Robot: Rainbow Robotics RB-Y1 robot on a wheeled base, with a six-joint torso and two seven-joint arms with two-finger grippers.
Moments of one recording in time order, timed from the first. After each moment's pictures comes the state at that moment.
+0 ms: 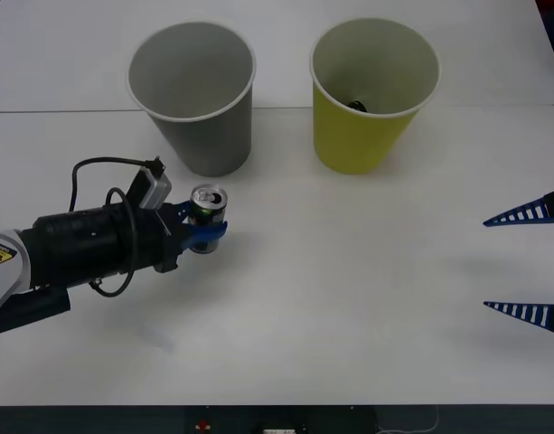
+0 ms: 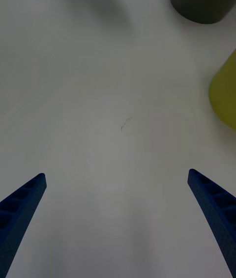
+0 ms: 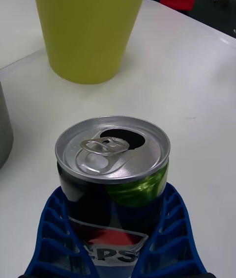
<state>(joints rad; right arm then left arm) 0.26 -1.13 -0.26 -2.01 1.31 -1.13 -0.09 -0.10 0.76 -0.24 -1.93 -1.65 -0.72 0.73</state>
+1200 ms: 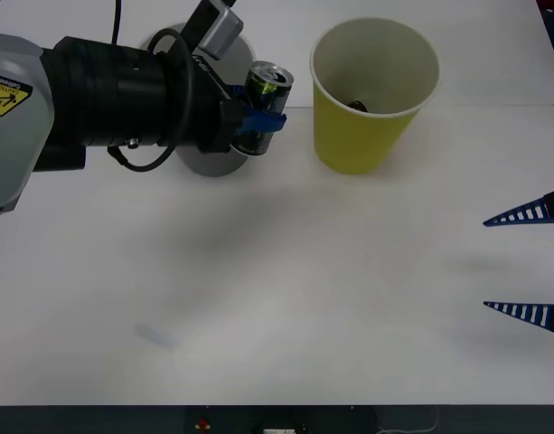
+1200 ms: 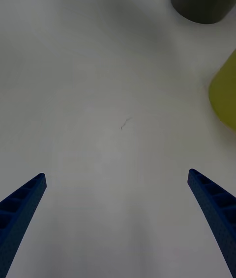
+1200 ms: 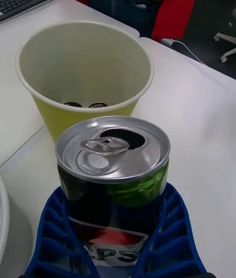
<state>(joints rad) 0.26 -1.13 -0.26 -2.01 1.31 -1.13 -0.09 -0.66 0.59 -0.19 -1.99 -2.01 -1.19 1.29</state>
